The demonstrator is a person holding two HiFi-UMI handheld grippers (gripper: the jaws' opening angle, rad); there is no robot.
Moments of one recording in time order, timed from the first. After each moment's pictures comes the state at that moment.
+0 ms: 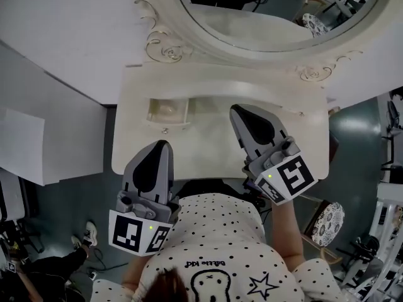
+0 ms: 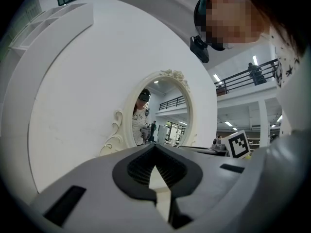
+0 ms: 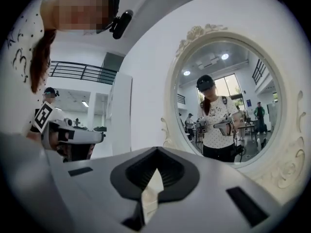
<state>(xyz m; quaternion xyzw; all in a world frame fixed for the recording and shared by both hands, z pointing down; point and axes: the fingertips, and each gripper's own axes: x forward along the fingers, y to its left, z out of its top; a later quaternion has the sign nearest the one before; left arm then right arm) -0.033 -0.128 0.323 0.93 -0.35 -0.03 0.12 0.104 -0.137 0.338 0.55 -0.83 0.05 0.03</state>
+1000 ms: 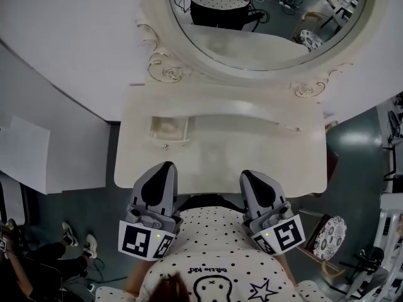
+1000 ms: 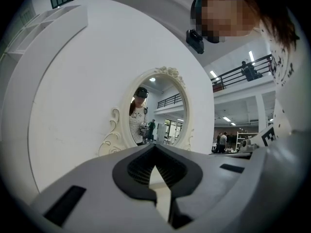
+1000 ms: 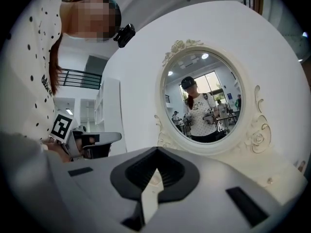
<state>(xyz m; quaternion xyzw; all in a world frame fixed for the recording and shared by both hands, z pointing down) -0.026 -0.108 0.338 0.93 -0.34 -0.02 0.10 0.109 -0.033 0.359 0.62 -0.78 0.10 -0.02</state>
